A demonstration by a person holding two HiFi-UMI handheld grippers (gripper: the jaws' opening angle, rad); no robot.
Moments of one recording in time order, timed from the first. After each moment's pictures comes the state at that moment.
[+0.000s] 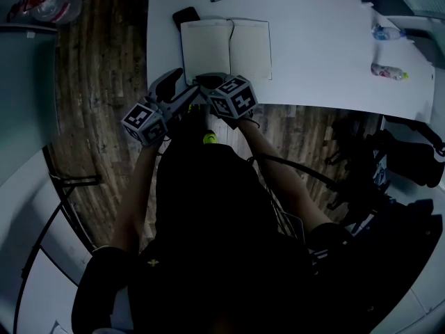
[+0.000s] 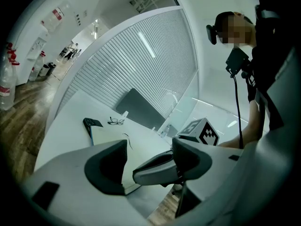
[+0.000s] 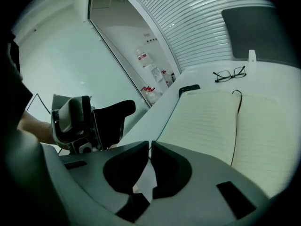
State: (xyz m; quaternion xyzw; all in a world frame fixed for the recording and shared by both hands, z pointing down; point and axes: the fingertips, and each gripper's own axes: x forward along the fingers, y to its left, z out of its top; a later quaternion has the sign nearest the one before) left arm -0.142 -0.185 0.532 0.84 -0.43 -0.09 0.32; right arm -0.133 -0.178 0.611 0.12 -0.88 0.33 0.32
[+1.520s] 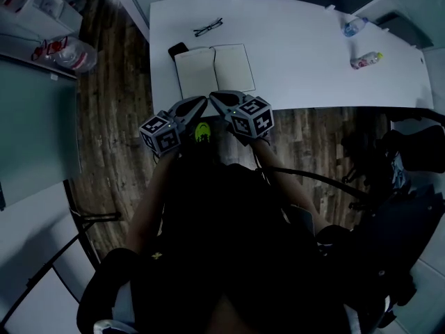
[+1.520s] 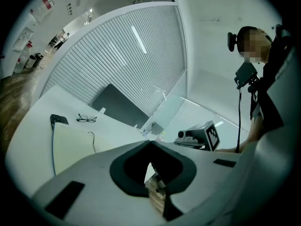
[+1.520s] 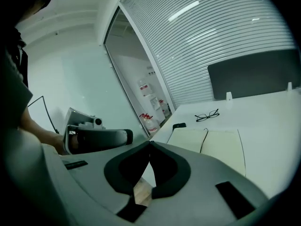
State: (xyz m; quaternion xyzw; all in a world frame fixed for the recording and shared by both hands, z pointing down) left arm -0.062 -0.156 0.460 0.87 -0.36 -0.09 0.34; right arm -0.053 -0.175 0.485 0.20 -0.93 0.26 0.17
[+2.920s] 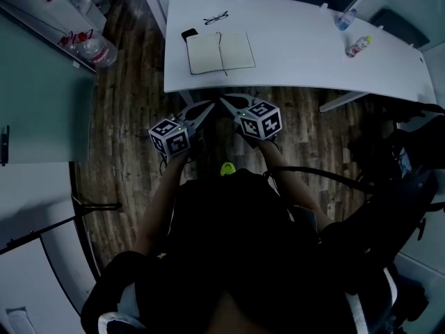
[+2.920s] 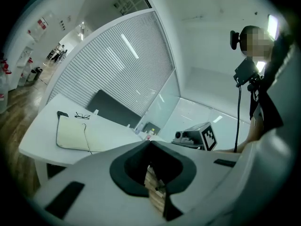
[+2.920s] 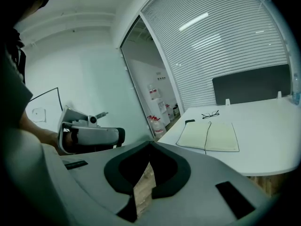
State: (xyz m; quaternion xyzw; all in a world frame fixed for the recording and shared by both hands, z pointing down) left arm 0.000 0.011 0.416 0.87 -0.38 -0.09 0.29; right arm 0.008 -0.019 0.446 0.19 -0.95 0.21 0.15
